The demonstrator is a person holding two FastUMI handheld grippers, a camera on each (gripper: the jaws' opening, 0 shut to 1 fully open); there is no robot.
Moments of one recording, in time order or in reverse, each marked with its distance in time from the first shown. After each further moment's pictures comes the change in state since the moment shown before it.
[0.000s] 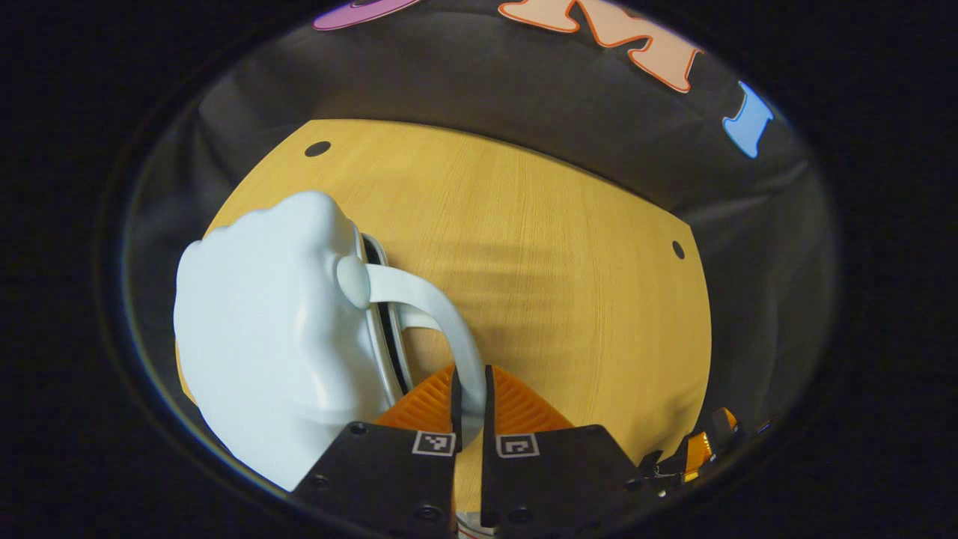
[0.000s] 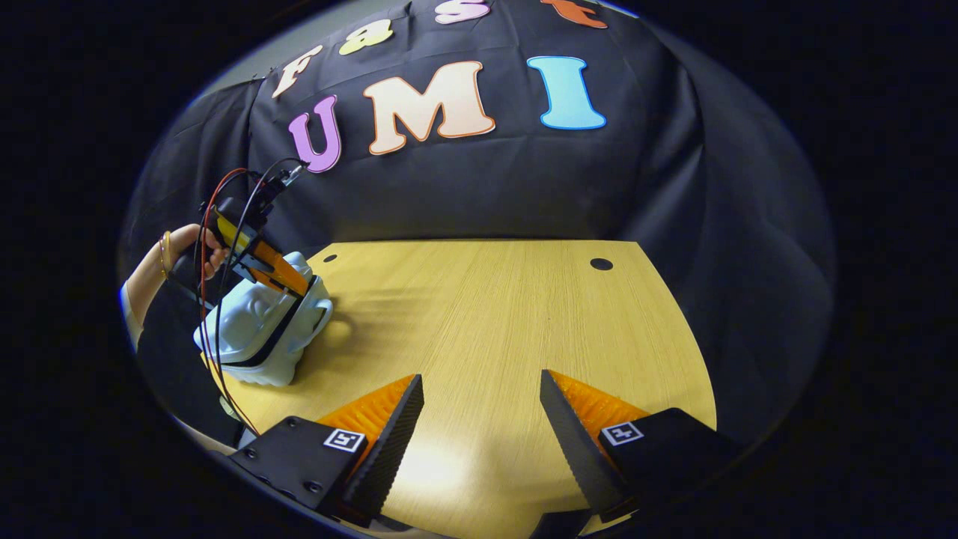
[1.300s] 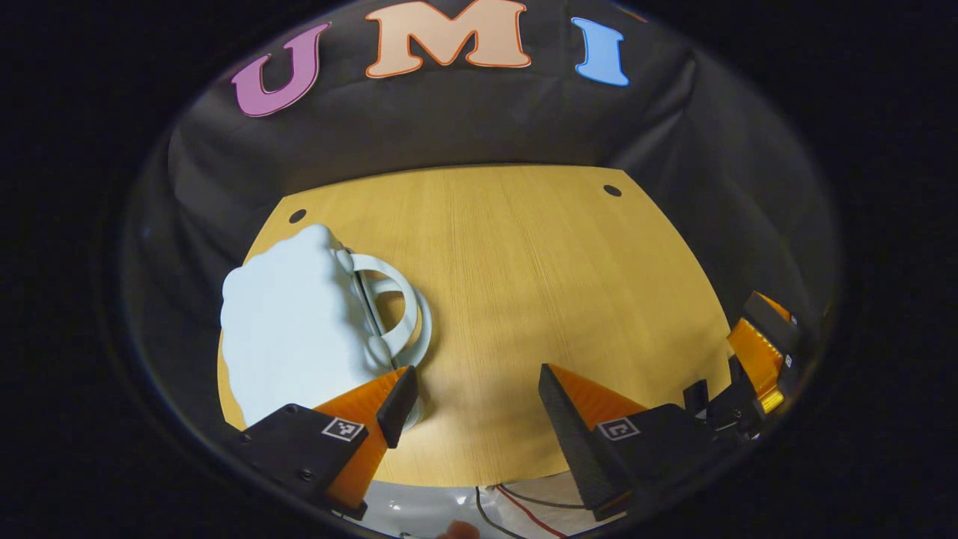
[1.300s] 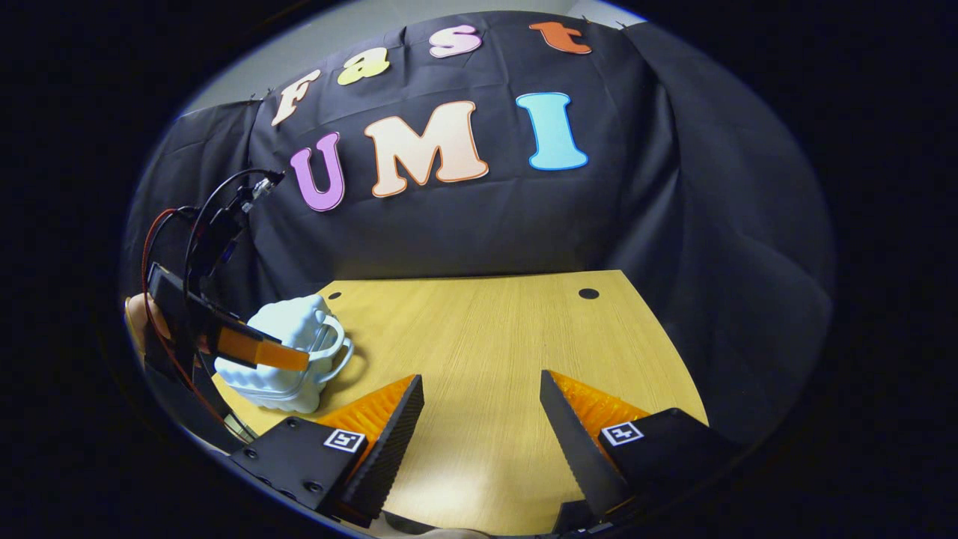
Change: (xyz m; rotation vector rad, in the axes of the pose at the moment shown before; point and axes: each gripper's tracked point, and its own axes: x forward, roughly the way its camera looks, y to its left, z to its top) left arm -0.083 -0.056 -0.111 0.372 -0.159 0.042; right arm -0.055 0.018 0.028 0.045 -0.149 -0.038
